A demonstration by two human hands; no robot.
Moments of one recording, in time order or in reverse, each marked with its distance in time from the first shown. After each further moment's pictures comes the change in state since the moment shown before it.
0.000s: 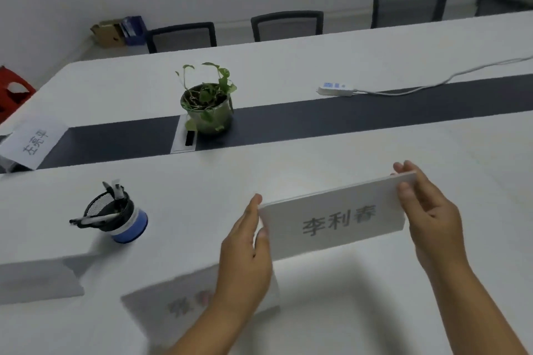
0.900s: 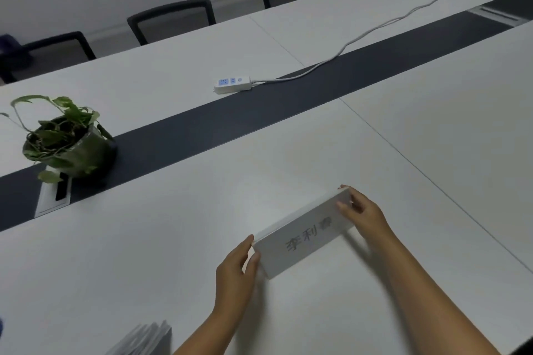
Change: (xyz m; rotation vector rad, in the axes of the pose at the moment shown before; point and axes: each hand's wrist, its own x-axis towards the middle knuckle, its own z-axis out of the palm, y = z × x) left_hand 0.059 -0.069 0.188 0.053 -0.279 -0.202; right_hand 0.094 0.166 -0.113 -0.078 -0.081 0.390
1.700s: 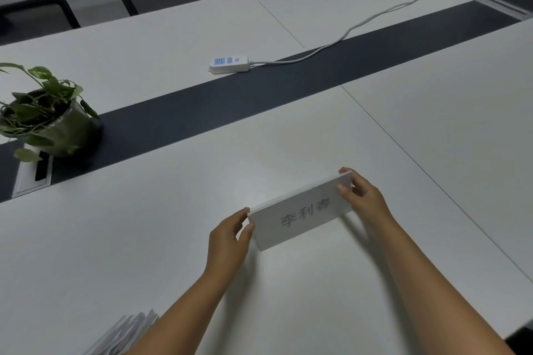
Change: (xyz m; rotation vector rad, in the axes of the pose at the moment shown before) left_hand 0.039 0.009 0.002 0.081 0.002 0.046; right_hand 0.024 0.006 -0.010 -0.031 0.033 -0.015
